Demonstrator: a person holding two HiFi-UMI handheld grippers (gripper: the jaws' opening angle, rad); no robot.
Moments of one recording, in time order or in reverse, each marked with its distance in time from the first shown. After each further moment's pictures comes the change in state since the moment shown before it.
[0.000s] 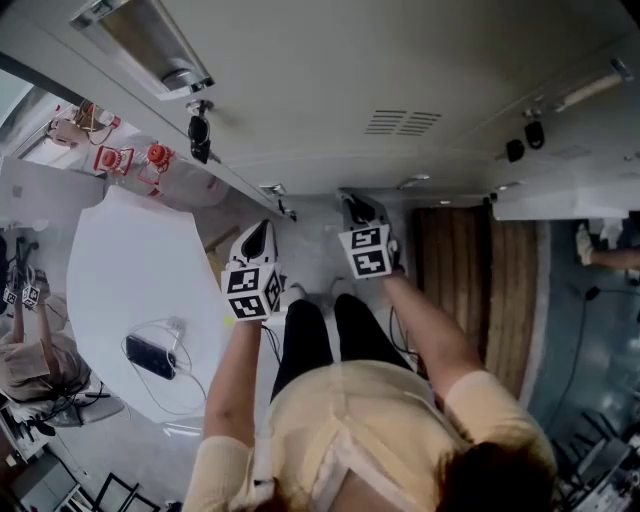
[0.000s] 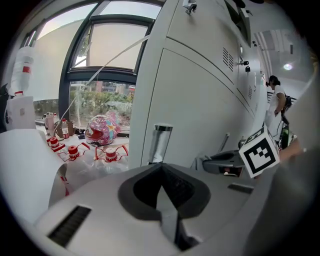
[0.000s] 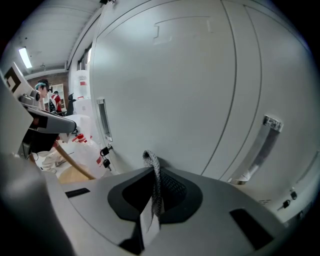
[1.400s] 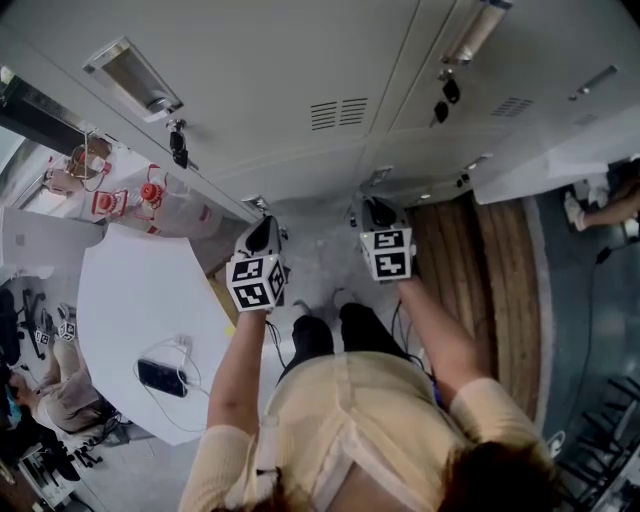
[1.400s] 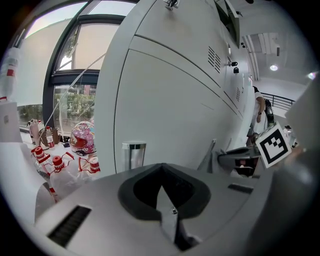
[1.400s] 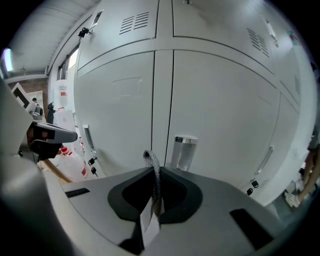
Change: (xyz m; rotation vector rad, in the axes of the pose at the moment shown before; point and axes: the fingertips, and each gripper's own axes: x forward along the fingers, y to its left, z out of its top) left arm 0.014 -0.047 0.035 0.078 -0.024 -0.114; right arm -0.088 -0.076 0.002 0.144 -0.069 -0.197
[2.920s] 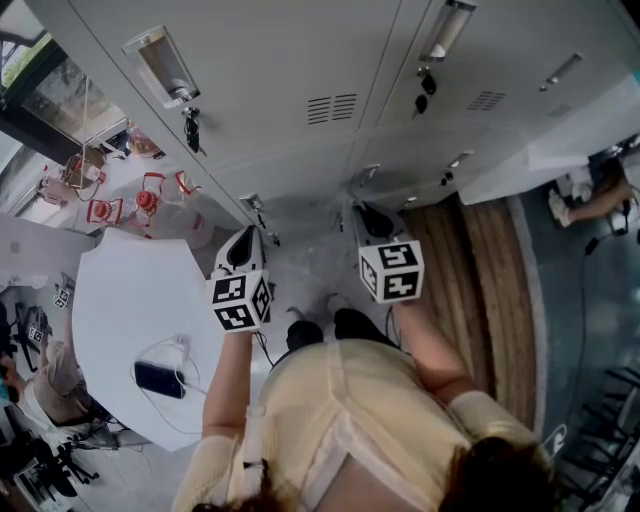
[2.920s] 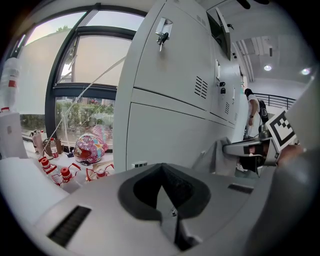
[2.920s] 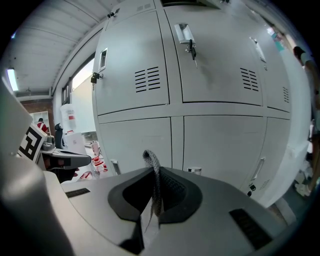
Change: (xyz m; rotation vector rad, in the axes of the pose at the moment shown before) left arm -0.078 -0.008 0.041 0.039 -0.068 -0.005; right arm -0.097 0.033 0.066 0.076 -0.148 0.068
